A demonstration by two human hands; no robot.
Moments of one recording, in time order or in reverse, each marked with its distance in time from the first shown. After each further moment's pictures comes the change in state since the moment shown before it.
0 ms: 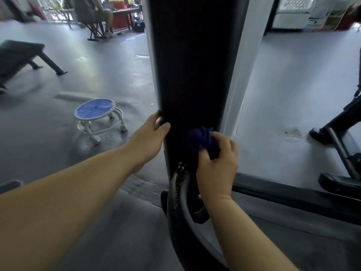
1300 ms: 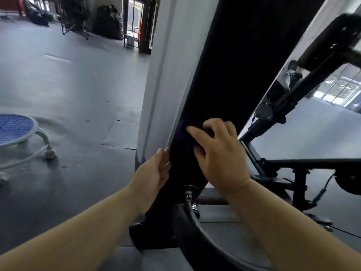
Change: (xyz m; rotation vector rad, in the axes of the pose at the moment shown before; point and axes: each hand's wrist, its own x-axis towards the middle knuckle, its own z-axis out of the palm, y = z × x) left_hand 0.040 -0.044 -0.059 -0.667 -0.578 -0.106; right_hand 0.034 -0.100 0.072 -1.173 0.035 -0.827
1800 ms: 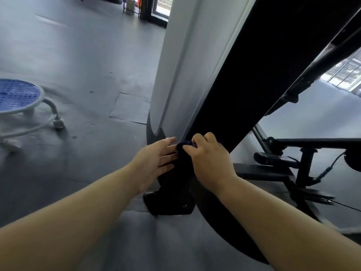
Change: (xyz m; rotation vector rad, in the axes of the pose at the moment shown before) left_hand -0.017 -0.025 -0.070 -0.011 0.031 -0.173; right_hand -0.055 -0.074 0.046 -0.185 -0.632 -0.043
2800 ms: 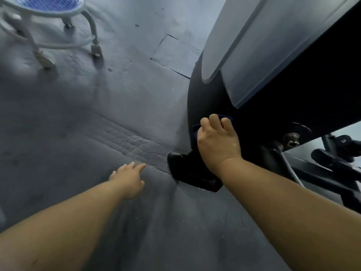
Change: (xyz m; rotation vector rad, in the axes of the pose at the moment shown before) left_hand 0.035 -0.252 -0.159 1.298 0.160 -0.497; right_hand 0.022 -0.070 0.150 -0.243 -0.356 -0.333
